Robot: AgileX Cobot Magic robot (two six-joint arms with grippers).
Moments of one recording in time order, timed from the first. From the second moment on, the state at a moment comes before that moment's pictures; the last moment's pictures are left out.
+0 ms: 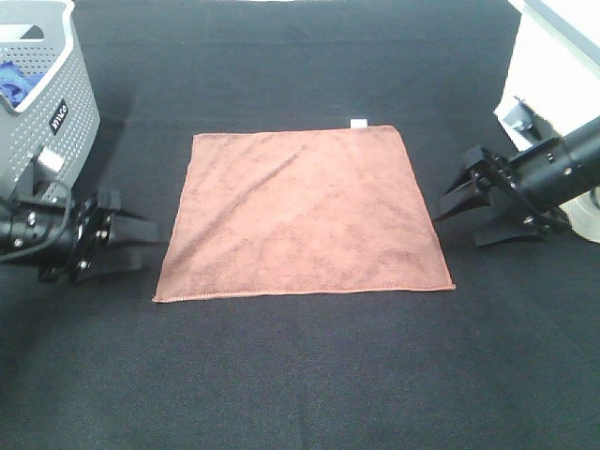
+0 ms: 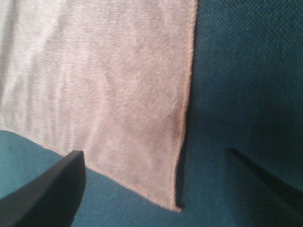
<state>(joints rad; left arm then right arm) 0.04 2.02 -0.77 -1.73 0.78 1.44 -0.11 2.02 -1.10 0.96 0.80 -0.76</state>
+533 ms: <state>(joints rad) -0.09 2.14 -0.91 -1.76 0.73 1.37 -0.09 2.10 -1.13 0.93 0.78 -0.76</state>
